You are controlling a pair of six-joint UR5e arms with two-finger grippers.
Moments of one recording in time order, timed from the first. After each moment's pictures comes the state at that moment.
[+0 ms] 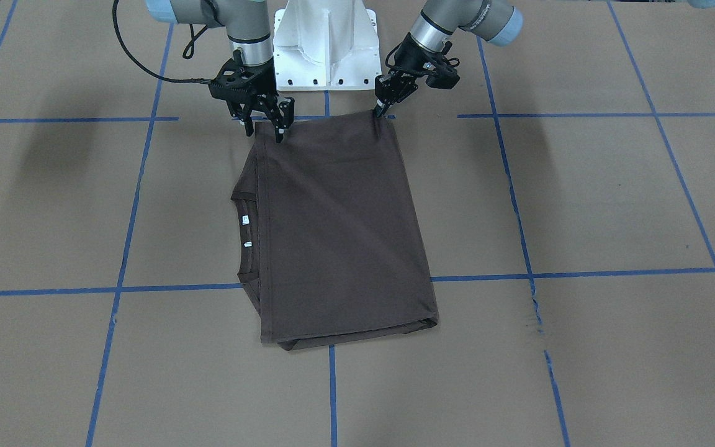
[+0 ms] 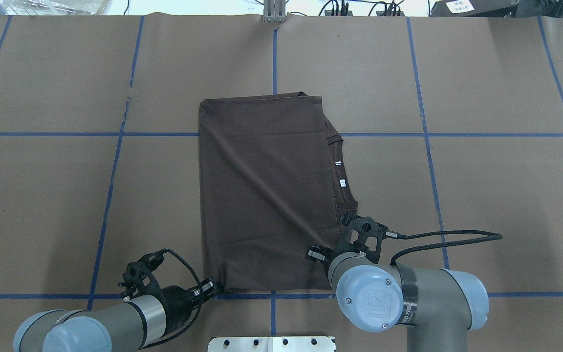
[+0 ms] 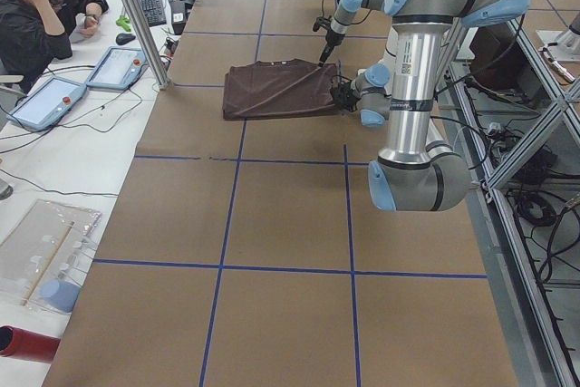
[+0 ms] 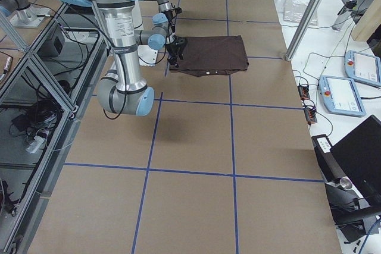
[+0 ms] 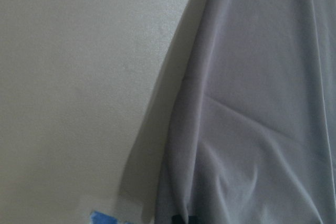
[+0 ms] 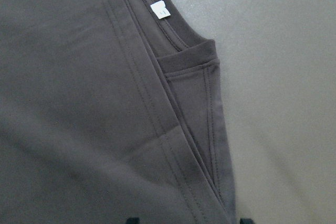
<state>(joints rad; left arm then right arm) -0.04 -1.75 -1.89 -2.39 -1.30 -2.02 0.15 -1.19 1.96 -1.56 1.36 1.82</state>
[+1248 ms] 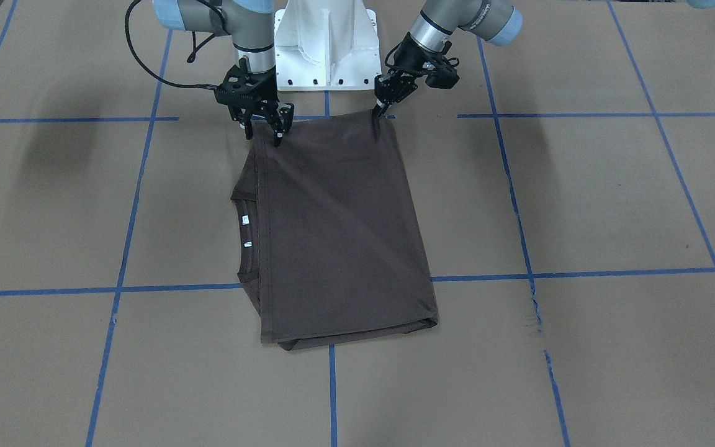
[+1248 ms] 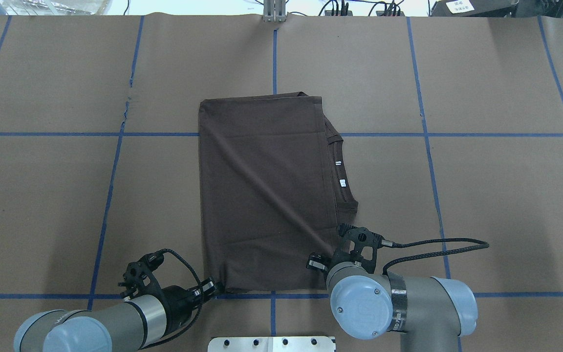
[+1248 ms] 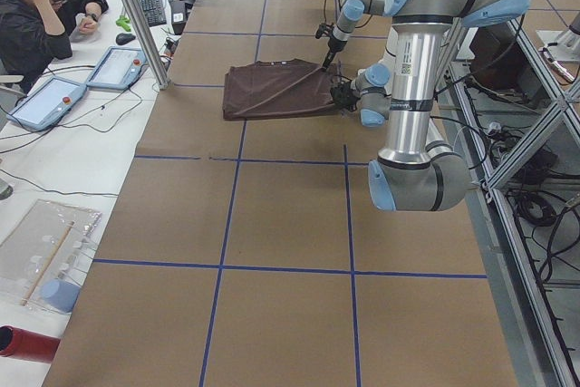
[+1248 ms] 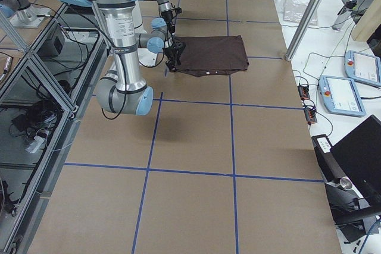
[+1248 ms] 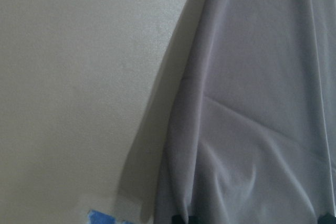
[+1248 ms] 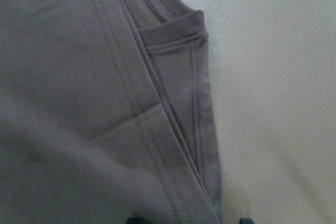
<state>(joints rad) -0.04 -1.75 -1.89 -2.39 -1.30 -2.02 0.13 -1.19 1.91 -1.56 1.36 1.82</state>
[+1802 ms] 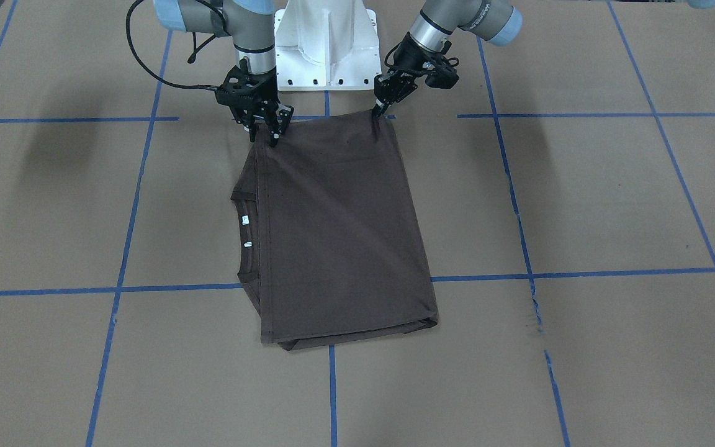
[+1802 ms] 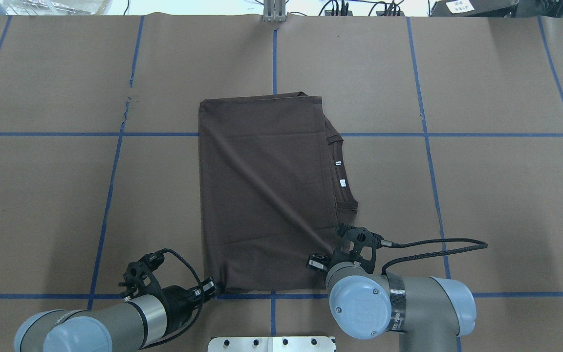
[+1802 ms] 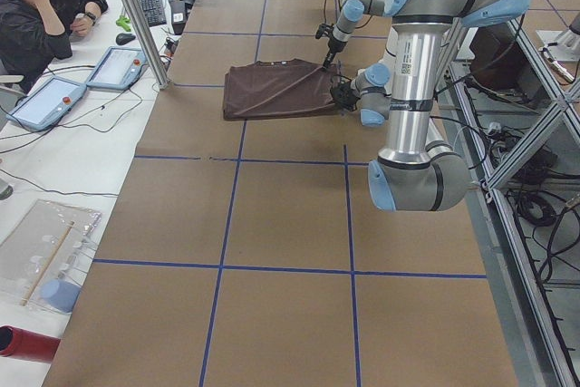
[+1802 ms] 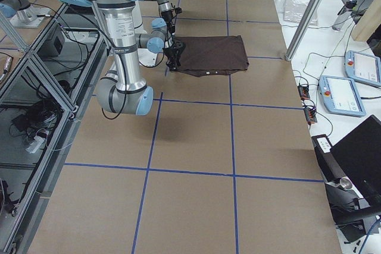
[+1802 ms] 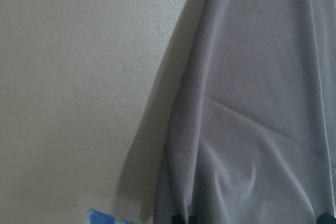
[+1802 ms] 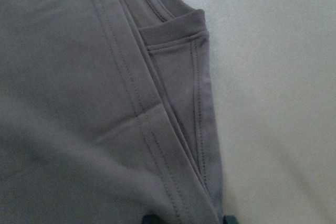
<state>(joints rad) -0.04 -1.75 -1.89 -2.39 -1.30 -2.02 0.13 -1.19 1.91 -1.56 1.35 1.82</state>
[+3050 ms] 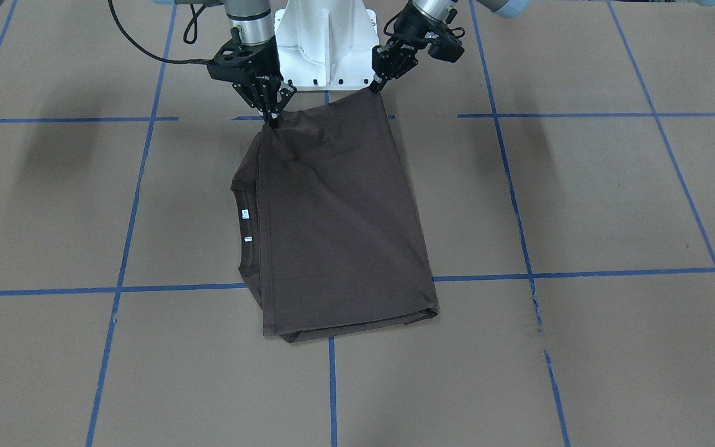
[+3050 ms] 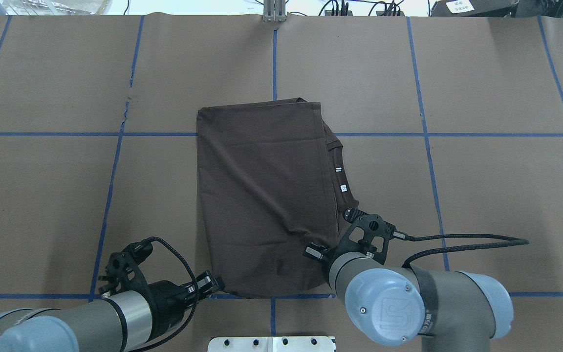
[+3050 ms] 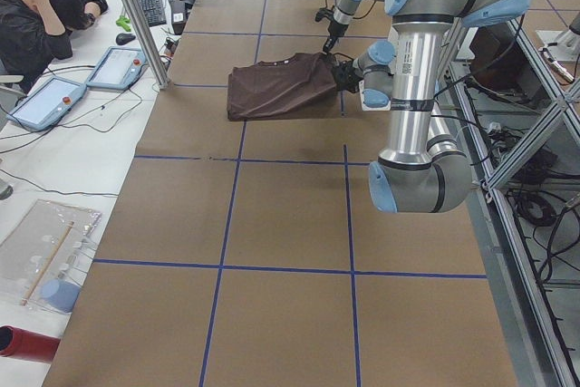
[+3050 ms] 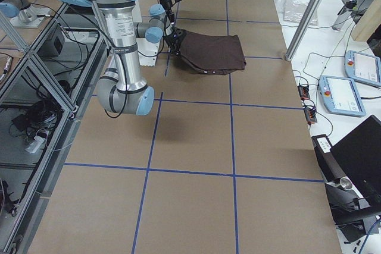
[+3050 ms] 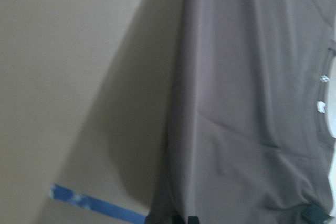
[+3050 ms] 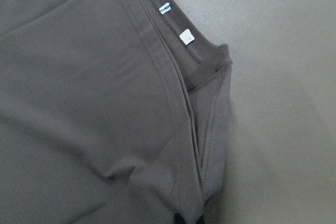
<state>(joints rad) -0.05 -1.73 -2.18 -2.14 -1.32 -2.01 0.15 -1.18 2.12 -1.64 1.35 1.88</state>
